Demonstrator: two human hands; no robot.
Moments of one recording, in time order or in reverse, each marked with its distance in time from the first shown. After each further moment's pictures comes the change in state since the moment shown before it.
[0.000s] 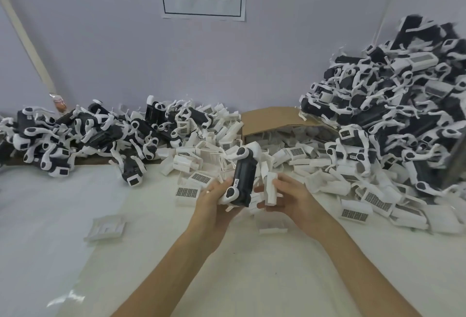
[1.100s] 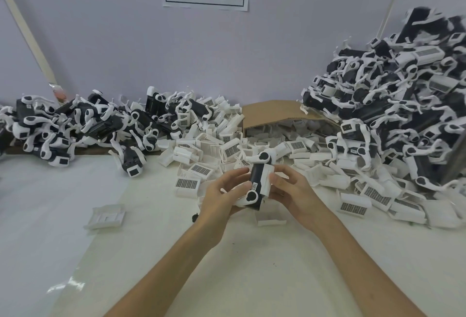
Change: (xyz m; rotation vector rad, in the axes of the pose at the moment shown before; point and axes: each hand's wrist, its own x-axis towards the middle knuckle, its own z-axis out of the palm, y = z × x) left_hand -0.006 -0.011 0.005 0.389 -0.040 0.119; right_hand 0.003 0.005 0.004 0.076 0.100 -0.071
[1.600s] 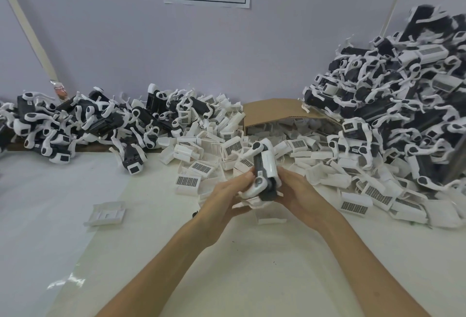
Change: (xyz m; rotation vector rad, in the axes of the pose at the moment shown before) left_hand -0.002 0.005 -0.004 0.088 -0.264 -0.089; right_hand -0.006 -0.009 0.000 -0.029 -0.127 0.104
